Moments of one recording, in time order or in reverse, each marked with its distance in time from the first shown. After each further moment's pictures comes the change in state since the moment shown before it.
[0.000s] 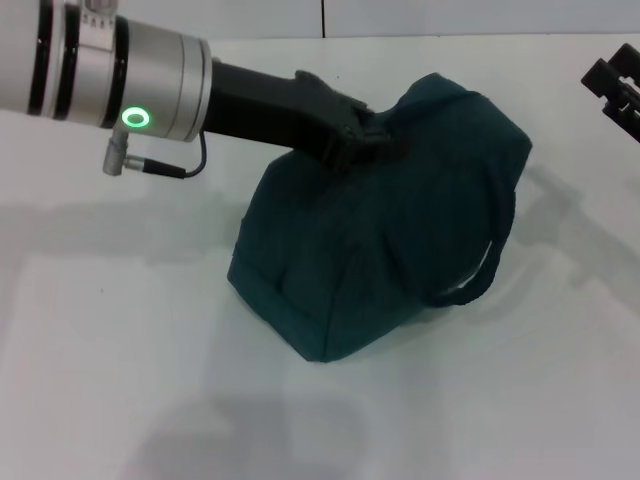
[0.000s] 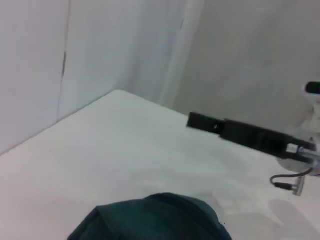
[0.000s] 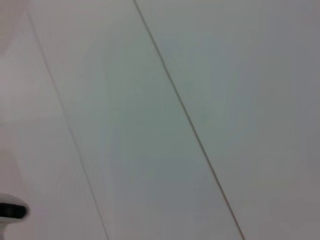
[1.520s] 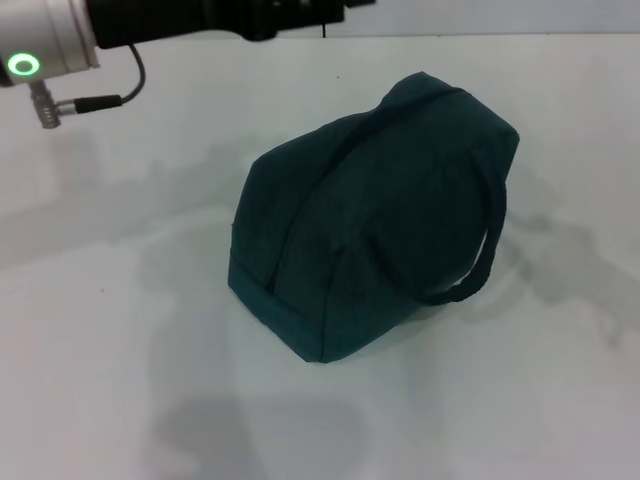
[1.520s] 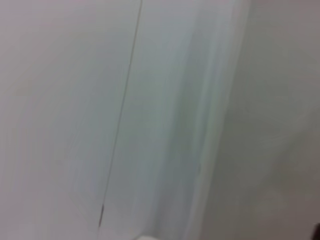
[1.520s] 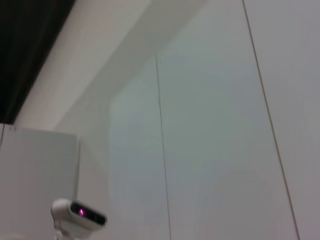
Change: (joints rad) left arm 0.107 -0.001 -0.188 -0.062 -0.366 -0.036 0.275; right arm -0.144 -0.018 0.022 -0.217 -0.032 -0.301 -0.109
